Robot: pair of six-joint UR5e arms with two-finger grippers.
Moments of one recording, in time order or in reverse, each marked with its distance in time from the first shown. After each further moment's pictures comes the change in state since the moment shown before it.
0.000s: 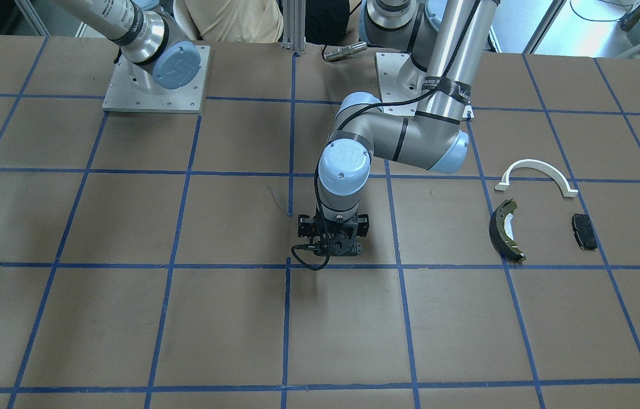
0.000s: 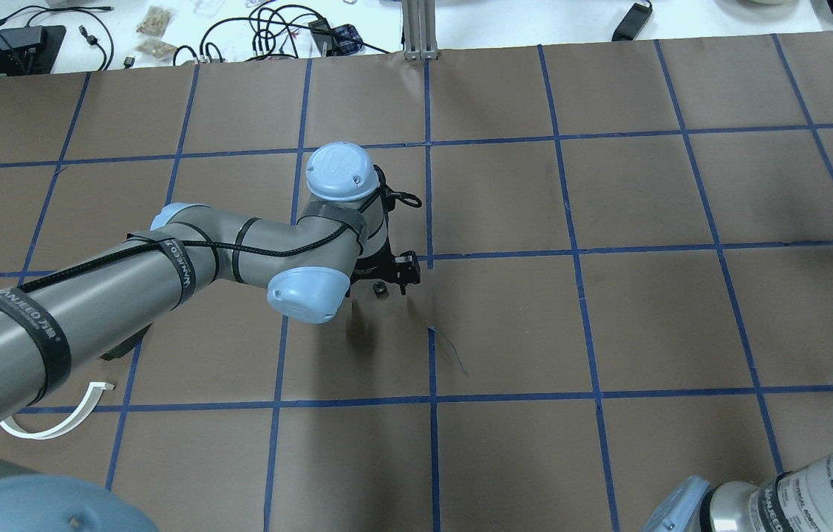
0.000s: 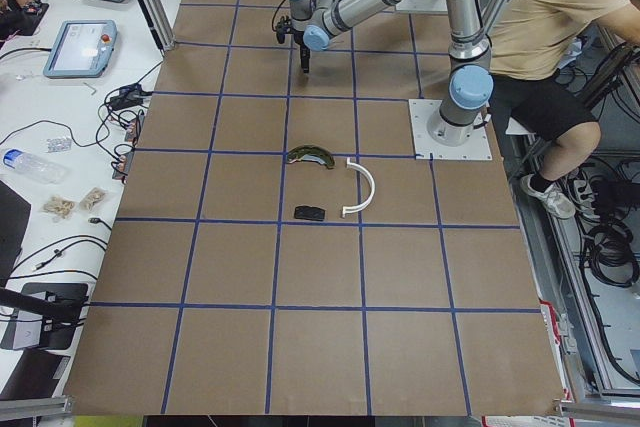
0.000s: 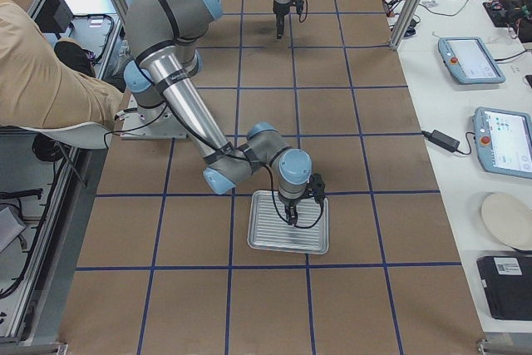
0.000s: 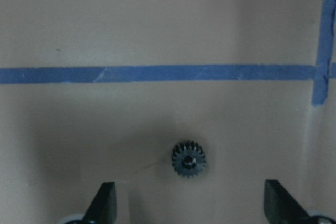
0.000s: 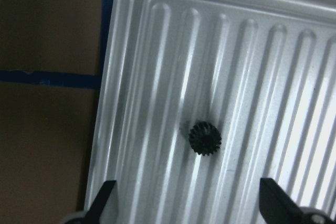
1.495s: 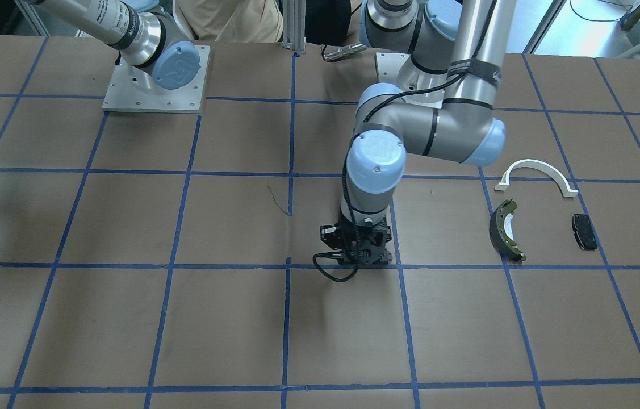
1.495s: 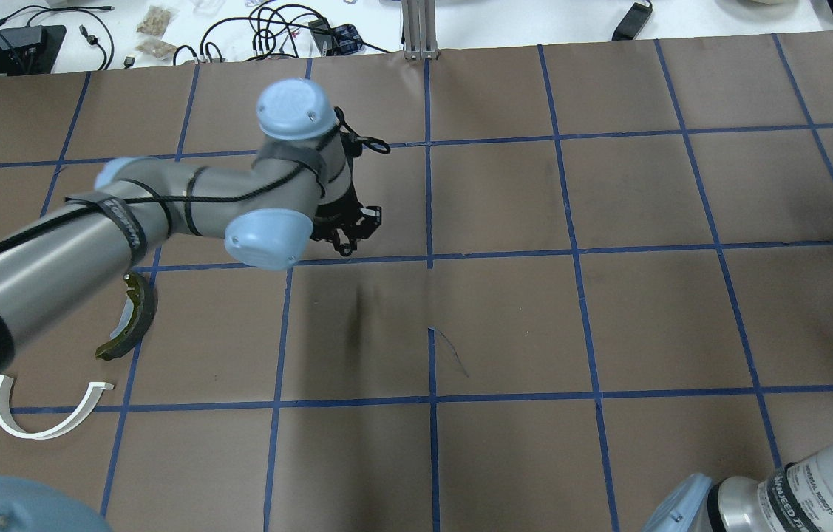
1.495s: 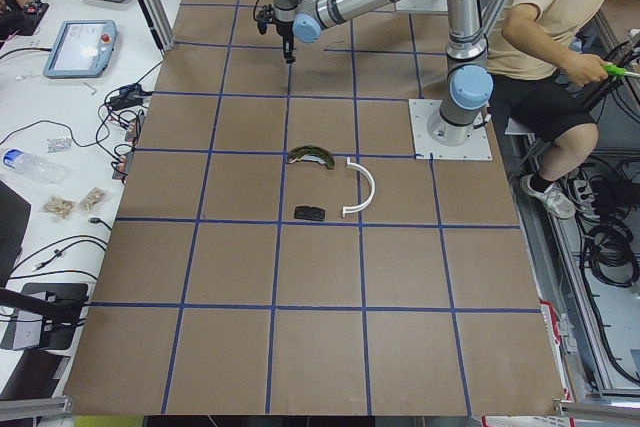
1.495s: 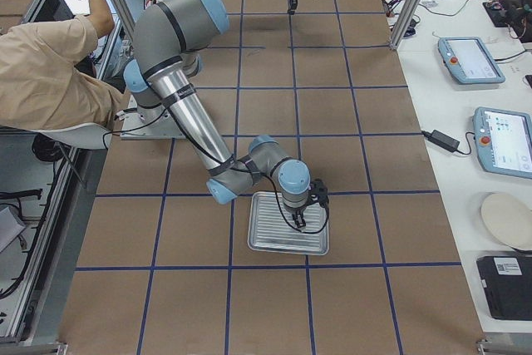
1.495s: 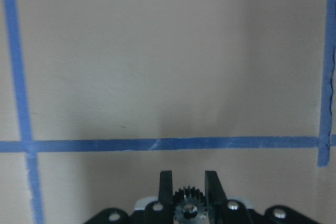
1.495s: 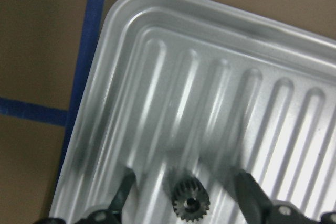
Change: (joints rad) left arm 0.158 0.103 0.170 -0.266 0.006 0.152; right arm -0.003 0.063 0.000 -0.136 0.064 -0.115
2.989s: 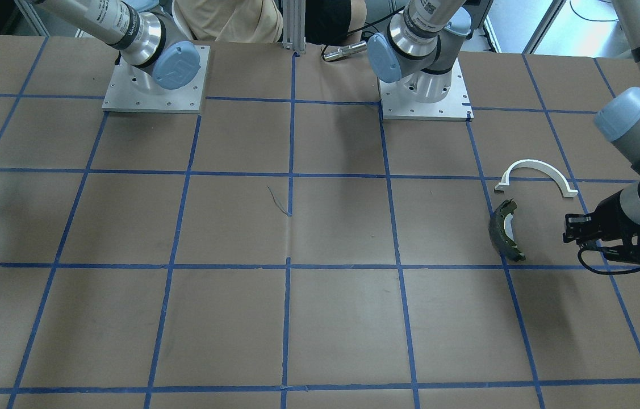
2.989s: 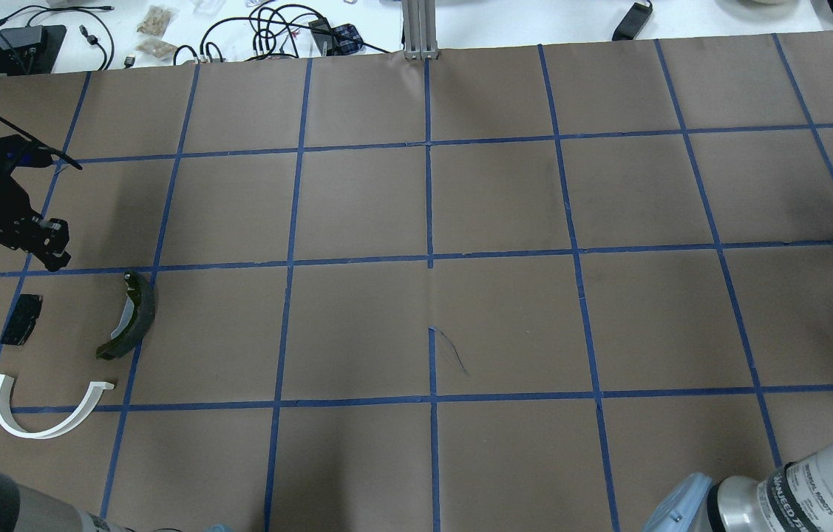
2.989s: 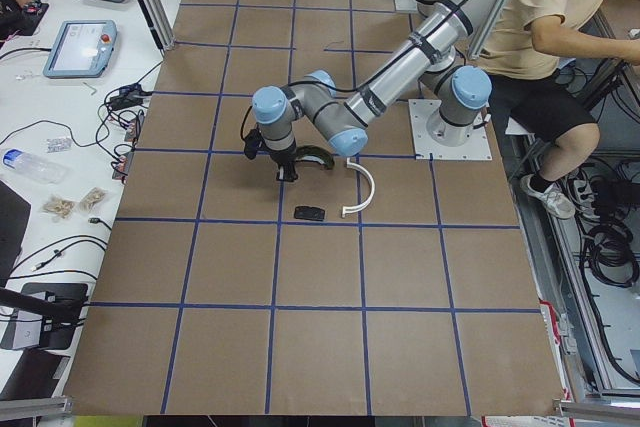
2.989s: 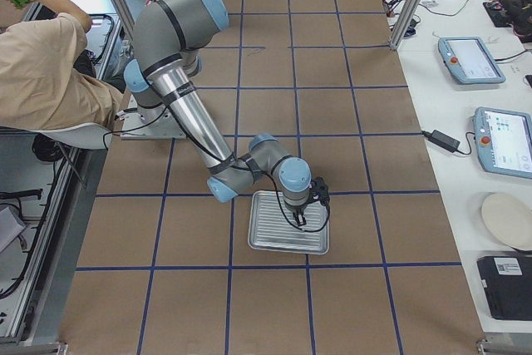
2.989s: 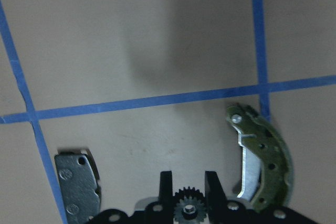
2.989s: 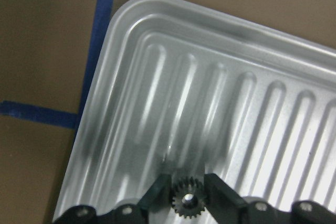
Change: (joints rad) left arm 0.769 -0.033 -0.126 0.130 0.081 0.929; right arm 0.006 -0.022 0.003 0.011 0.001 0.007
